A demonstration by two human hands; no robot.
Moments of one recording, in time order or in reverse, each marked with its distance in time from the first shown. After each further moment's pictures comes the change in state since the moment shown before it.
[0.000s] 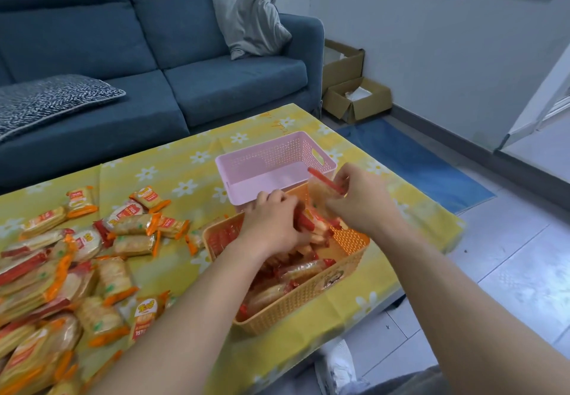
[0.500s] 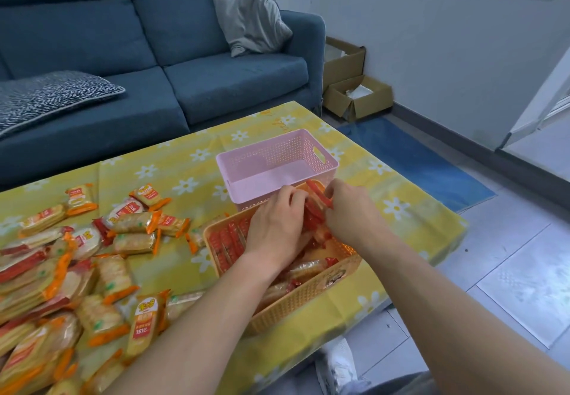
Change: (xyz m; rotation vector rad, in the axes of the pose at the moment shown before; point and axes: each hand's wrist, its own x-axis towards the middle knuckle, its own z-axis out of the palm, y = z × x) left_hand -0.012 0.005 0.019 0.071 0.326 0.149; right_hand -0.006 0.001 0.028 -0.223 -0.100 -0.051
